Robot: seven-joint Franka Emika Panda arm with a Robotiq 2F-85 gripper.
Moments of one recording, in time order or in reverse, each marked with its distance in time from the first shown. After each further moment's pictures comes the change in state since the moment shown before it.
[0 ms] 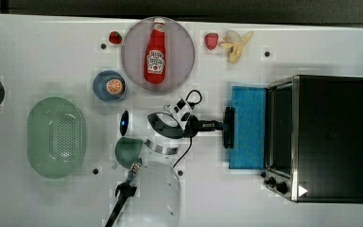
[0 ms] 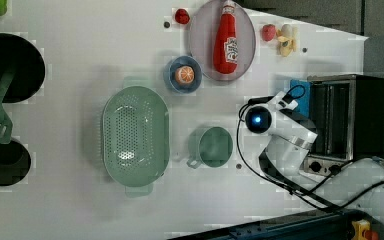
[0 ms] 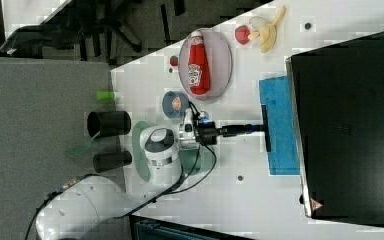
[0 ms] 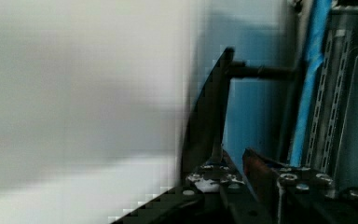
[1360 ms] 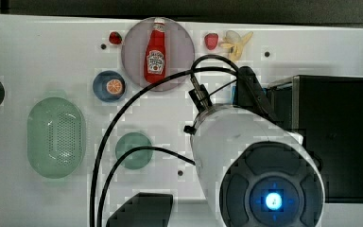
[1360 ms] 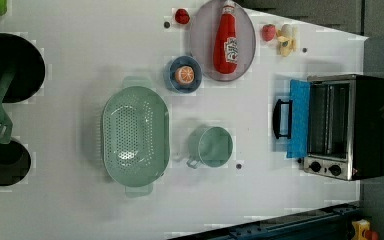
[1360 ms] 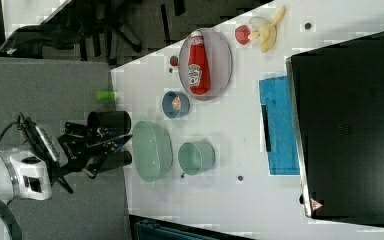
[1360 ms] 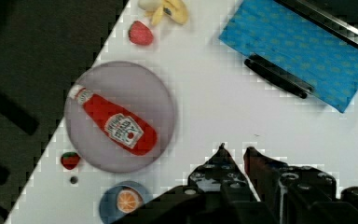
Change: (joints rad) arm -0.031 -0.927 -0.123 0.137 1.005 -0.285 0.027
